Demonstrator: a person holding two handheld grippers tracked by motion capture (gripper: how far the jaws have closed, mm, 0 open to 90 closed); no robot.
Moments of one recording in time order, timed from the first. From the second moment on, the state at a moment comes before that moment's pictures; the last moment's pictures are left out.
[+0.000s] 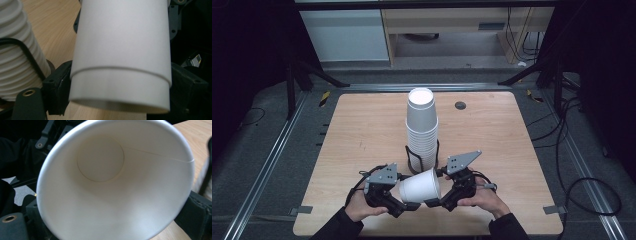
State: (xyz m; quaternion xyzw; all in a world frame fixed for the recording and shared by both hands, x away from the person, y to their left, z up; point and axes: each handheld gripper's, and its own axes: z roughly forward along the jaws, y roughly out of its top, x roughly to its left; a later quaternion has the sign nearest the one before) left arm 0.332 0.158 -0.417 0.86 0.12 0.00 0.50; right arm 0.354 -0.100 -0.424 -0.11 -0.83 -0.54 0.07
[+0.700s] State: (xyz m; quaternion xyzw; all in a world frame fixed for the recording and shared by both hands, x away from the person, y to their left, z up) left arm 0.341 0.163 -0.423 0.90 0.14 0.02 0.42; right arm 0.368 -0.080 -0.405 -0.09 -0.90 -0.44 0.01
